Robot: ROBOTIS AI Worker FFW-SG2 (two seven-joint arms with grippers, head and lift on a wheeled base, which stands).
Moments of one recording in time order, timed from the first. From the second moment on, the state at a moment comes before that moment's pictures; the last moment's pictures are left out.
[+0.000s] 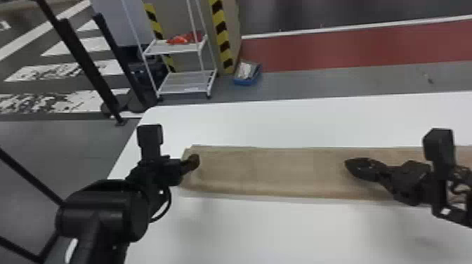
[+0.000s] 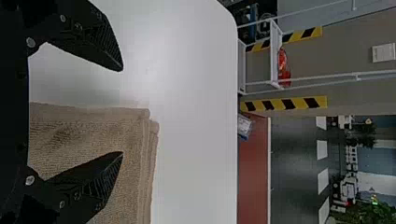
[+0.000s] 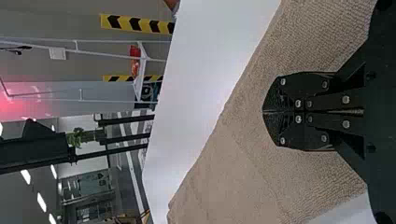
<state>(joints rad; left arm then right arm) 0.03 0.25 0.13 -1.85 0.26 0.85 0.11 -0.15 -0.18 0.06 -1.37 0.04 0.26 0.87</state>
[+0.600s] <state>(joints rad) -0.01 0.26 0.12 -1.80 0.24 1.00 0.07 -0.16 -0.18 0.06 -1.36 0.04 0.23 0.87</state>
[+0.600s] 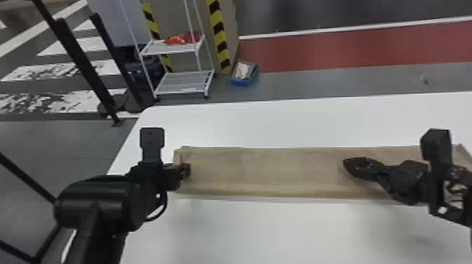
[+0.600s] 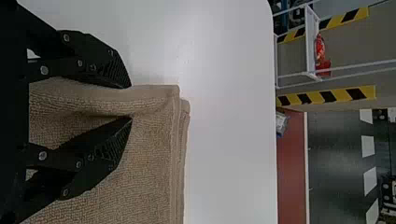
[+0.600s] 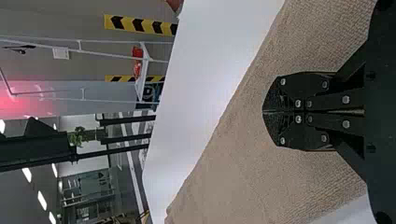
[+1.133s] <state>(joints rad) 0.00 0.26 0.12 -1.97 0.27 1.05 0.07 -0.16 -0.18 0.06 -1.35 0.04 0.23 0.87</state>
